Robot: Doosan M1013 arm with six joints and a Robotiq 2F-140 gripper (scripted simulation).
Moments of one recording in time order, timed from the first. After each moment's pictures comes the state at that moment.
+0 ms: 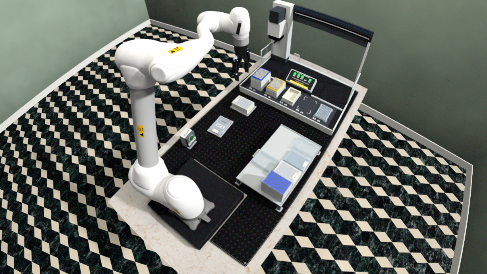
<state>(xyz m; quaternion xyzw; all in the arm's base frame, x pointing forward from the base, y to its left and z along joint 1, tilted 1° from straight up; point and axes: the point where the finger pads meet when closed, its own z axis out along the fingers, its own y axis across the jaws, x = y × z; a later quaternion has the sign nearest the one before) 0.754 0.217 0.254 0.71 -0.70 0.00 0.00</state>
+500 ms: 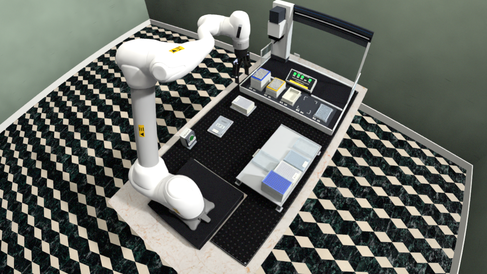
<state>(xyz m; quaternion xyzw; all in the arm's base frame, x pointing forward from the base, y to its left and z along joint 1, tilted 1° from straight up) 0.754 0.217 0.233 0.71 -0.70 0.00 0.00</state>
